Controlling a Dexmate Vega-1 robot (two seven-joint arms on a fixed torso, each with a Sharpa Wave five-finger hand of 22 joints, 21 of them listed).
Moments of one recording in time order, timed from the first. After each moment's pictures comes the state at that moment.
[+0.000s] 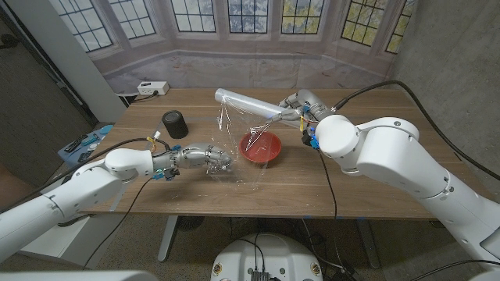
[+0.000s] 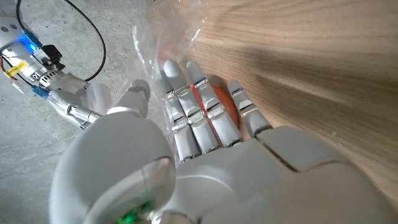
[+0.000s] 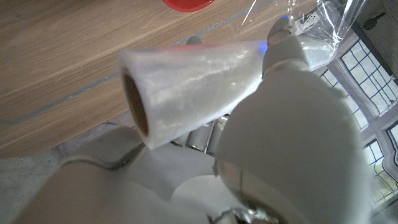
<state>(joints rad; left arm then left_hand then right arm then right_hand) 1.05 1.09 0.40 -1.74 -0.71 -0.11 -0.61 0.85 0.02 0.45 -0.09 0.20 0.96 -0.05 0.41 0.34 1.01 -0.20 0.62 0.61 0.91 -0.20 0.37 0.31 0.46 0.09 0.27 0.20 -0.70 -0.70 -0.66 -2.62 0.48 -1.29 -0.66 1.23 -0.13 0.17 -0.15 0.21 0.99 -0.07 0.23 0.26 0.94 -0.09 0.51 0.43 0.99 -0.15 0.36 0.50 0.86 -0.11 0.68 0.18</state>
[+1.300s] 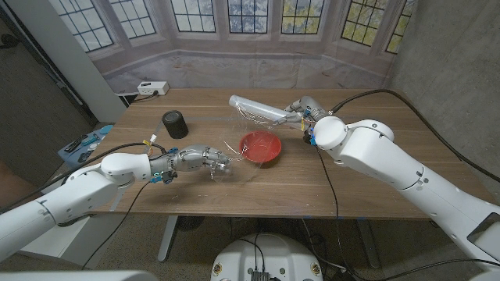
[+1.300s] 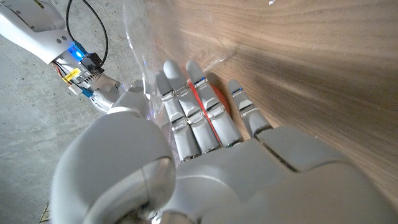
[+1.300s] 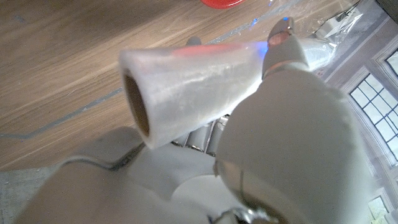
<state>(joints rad) 1.12 1.12 0.36 -1.79 -0.77 -0.07 -0.54 0.85 0.02 0.46 -0.09 0.20 0.96 -0.06 0.43 0.35 1.01 -0.21 0.63 0.64 0.91 -0.21 0.36 0.32 0.46 0.09 0.27 0.20 -0.69 -0.69 -0.69 -2.35 0.34 -1.14 -0.52 1.22 -0.12 0.17 -0.15 0.20 0.99 -0.08 0.23 0.26 0.94 -0.09 0.50 0.43 1.00 -0.15 0.34 0.50 0.85 -0.11 0.69 0.18</state>
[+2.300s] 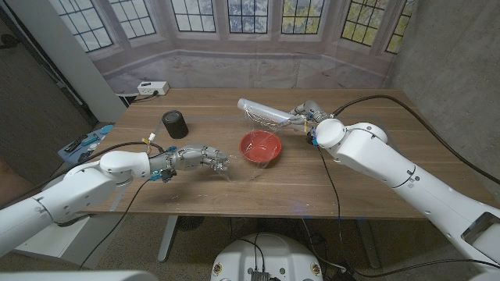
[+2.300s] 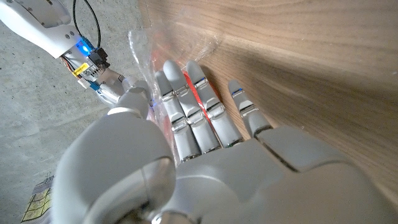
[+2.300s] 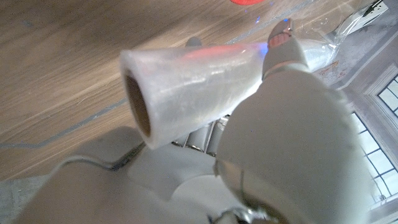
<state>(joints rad) 1.09 1.12 0.36 -1.80 -0.77 0.01 -0.52 0.84 0.02 0.46 -0.09 0.20 0.95 -0.07 0.43 0.35 1.01 -0.21 0.63 0.66 0.91 -0.21 0.35 0.33 0.45 0.09 0.28 0.20 -0.72 -0.68 -0.66 -2.24 0.29 -1.05 -0.47 1.22 -0.12 0.17 -0.15 0.20 0.98 -0.08 0.23 0.26 0.94 -0.09 0.50 0.44 1.00 -0.16 0.33 0.50 0.84 -0.11 0.70 0.18</state>
